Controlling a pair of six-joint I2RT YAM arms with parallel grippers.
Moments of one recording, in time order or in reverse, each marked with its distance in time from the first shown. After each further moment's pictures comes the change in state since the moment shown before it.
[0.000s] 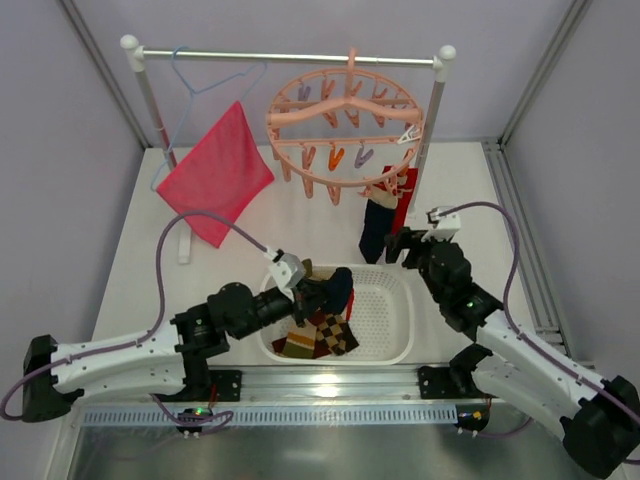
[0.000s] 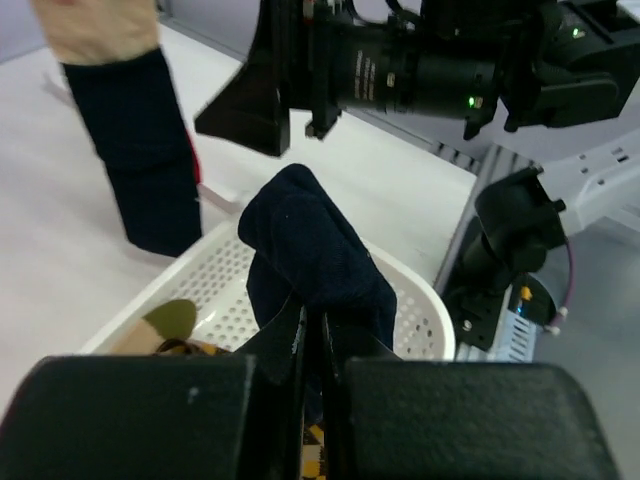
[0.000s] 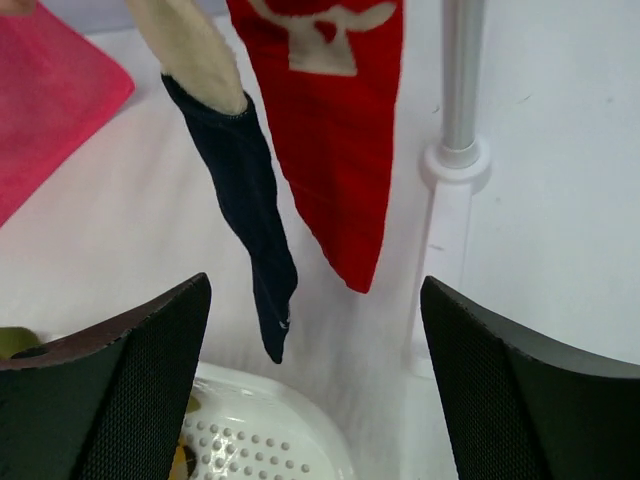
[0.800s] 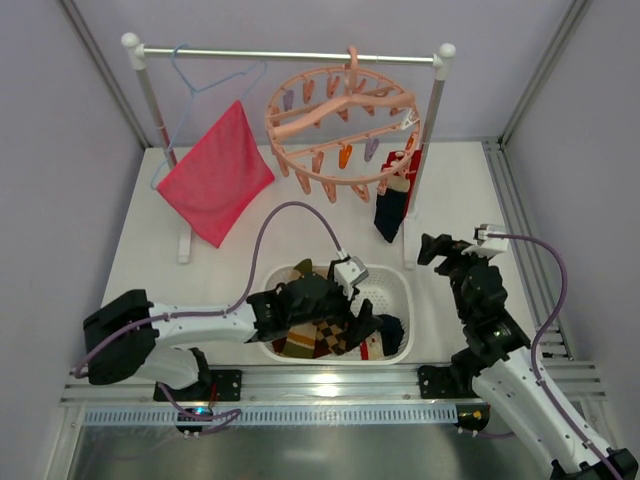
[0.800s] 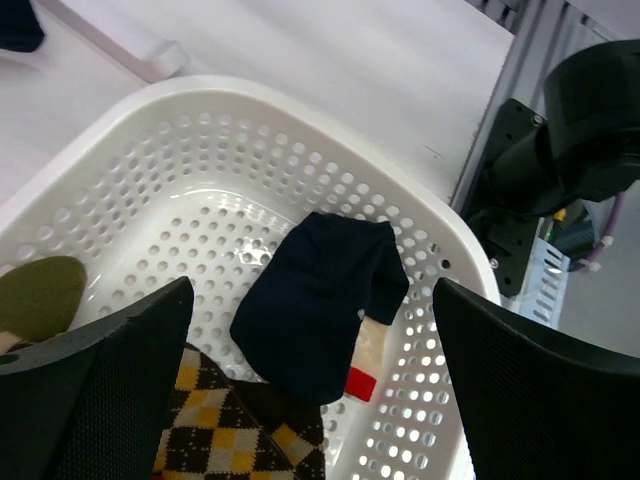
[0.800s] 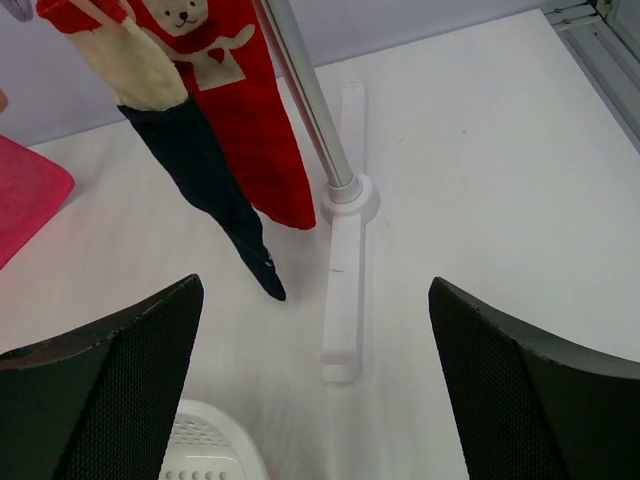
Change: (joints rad) left arm 0.039 0.588 0.117 0.148 0.211 -0.110; right arm -0.212 -0.399 -0.117 -0.143 0.058 0.001
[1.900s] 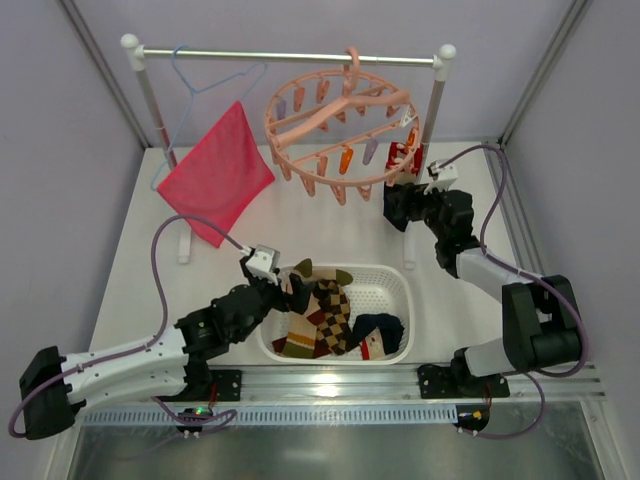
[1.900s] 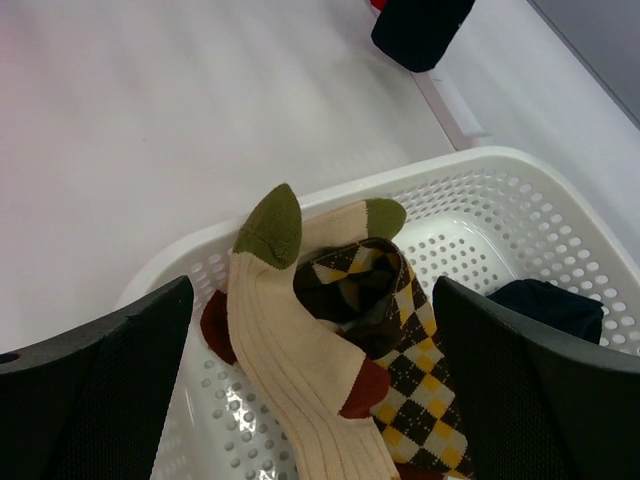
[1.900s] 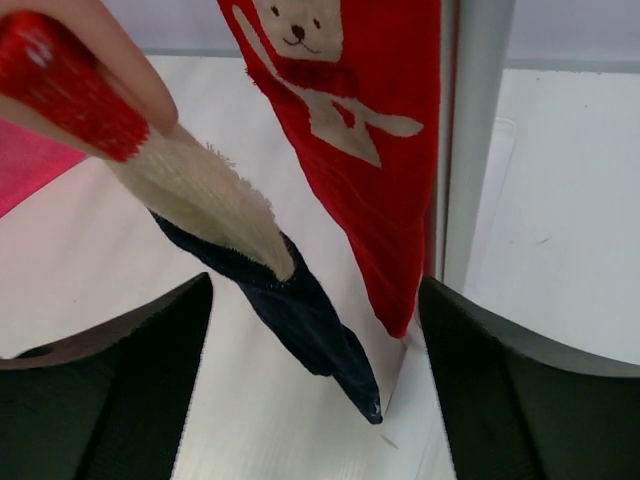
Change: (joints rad) left arm 0.101 -0.577 -0.277 -0.224 -0.546 -0.105; right arm -0.221 0.943 0.302 0.599 -0.569 -0.147
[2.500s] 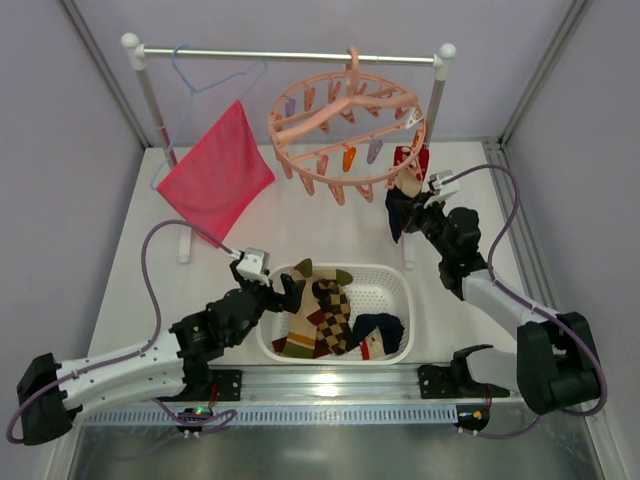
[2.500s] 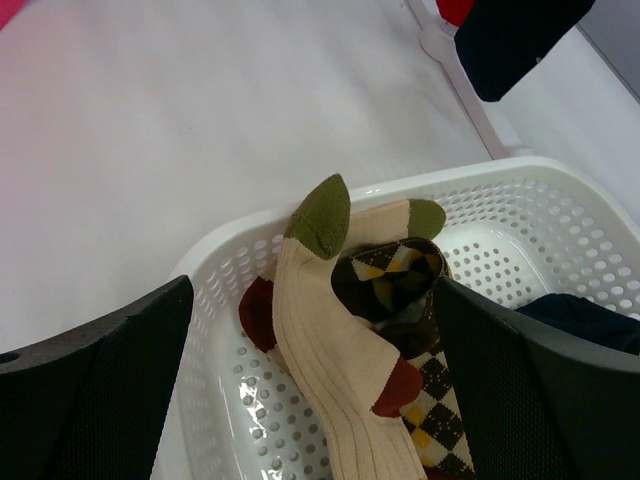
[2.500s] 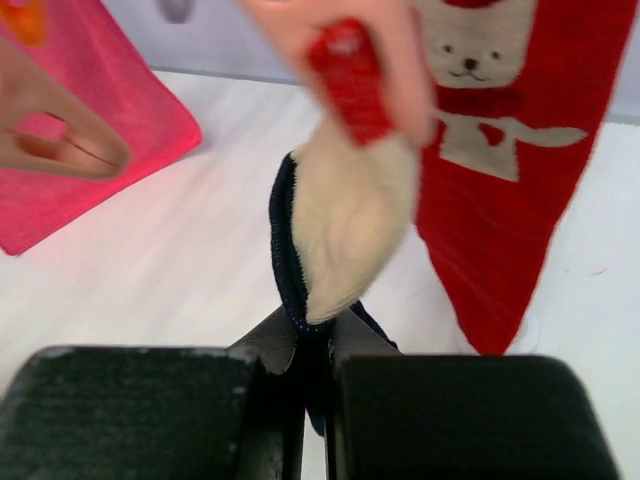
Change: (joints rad) left arm 0.010 -0.069 -0.045 -0.038 -0.071 -0.019; right arm 0.039 -0.146 -0.105 0.060 -0.087 0.008
